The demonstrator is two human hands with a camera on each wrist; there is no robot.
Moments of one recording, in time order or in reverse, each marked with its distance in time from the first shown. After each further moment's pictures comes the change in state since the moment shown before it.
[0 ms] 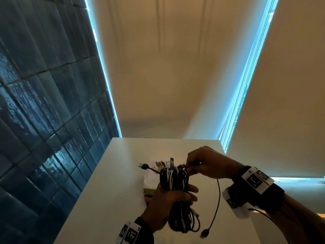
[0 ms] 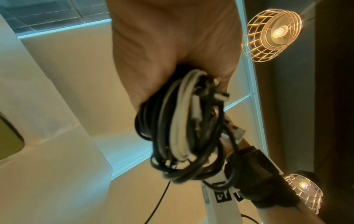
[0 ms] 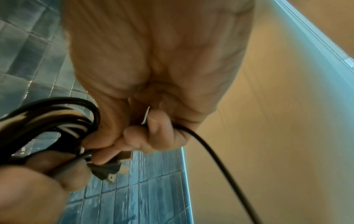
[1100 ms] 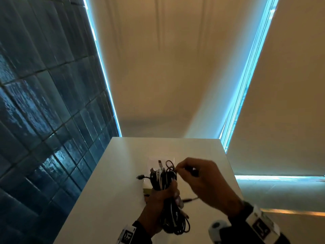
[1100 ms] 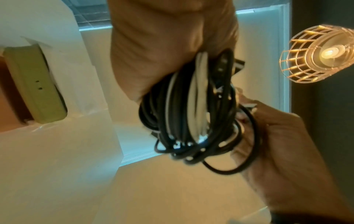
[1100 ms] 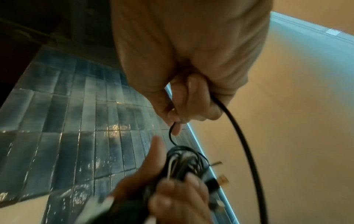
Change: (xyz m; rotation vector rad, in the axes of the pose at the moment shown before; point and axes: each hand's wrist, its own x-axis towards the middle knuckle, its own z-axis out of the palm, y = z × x) left_hand 0.019 -0.033 -0.018 -0.486 0.117 -0.071; right_hand -0.029 -0.053 0.047 0.255 0.519 0.108
